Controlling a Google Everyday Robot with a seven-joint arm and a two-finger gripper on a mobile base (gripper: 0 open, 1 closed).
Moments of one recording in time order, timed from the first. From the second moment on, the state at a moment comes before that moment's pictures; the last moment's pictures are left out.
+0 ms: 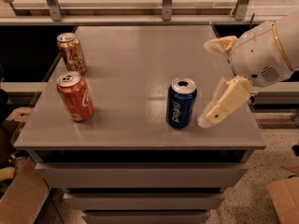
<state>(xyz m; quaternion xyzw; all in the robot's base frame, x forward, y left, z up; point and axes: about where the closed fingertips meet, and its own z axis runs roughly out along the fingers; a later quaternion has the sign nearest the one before) 0.452 -0.106 0.958 -0.61 0.69 0.16 0.36</state>
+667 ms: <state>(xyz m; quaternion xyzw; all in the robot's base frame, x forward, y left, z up) 0.456 -0.083 0.924 -0.58 0.68 0.24 0.38</state>
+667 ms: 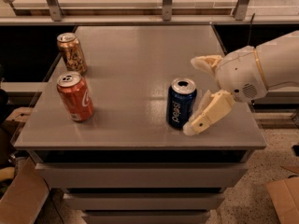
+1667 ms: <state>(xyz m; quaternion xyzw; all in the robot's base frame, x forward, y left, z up) 0.473 -0.068 0.881 -0.55 0.68 0.29 0.38</state>
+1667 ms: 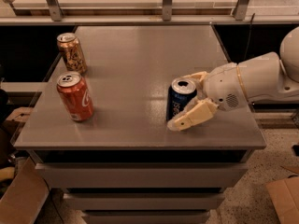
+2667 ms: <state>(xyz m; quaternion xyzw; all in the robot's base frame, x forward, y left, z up) 0.484 -0.073 0.894 -0.55 0.67 0.30 0.39</state>
